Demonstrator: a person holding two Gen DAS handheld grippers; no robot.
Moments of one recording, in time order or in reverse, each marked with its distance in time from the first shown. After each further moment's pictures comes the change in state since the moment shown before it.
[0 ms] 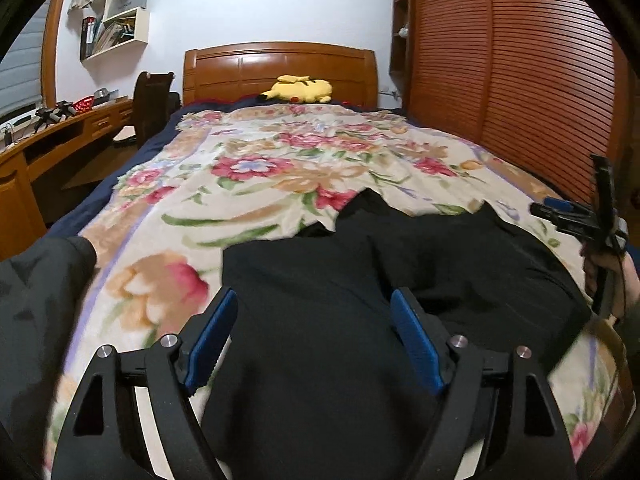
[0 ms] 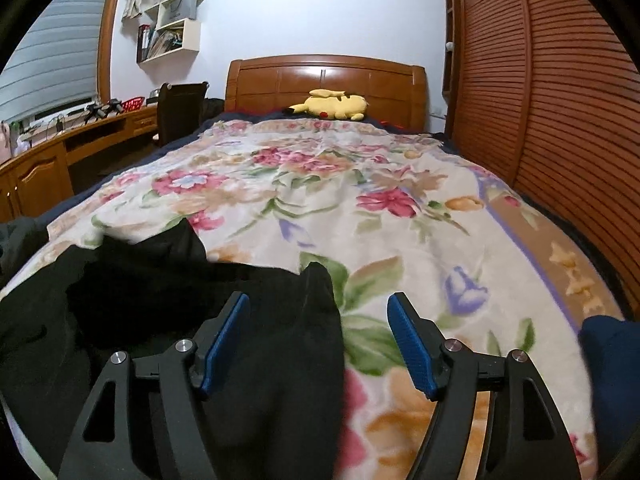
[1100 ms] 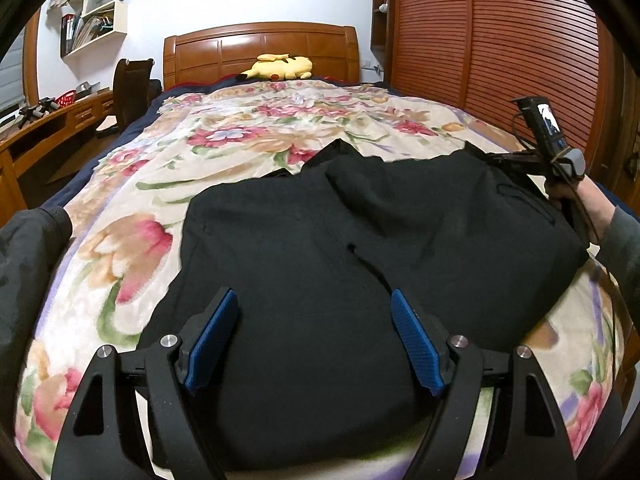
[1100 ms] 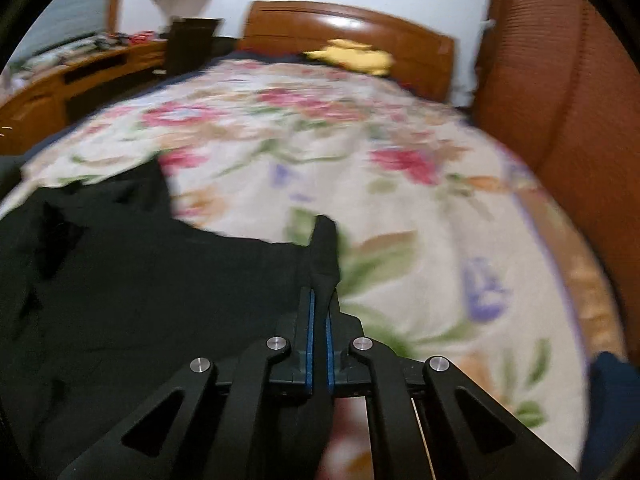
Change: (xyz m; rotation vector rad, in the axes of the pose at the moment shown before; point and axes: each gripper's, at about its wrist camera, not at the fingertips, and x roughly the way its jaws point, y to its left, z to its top) left arm 0.014 -0.027 -0.041 0.047 0.065 -0.026; right arm 0.084 -0.011 0.024 -0.091 0.176 -0.104
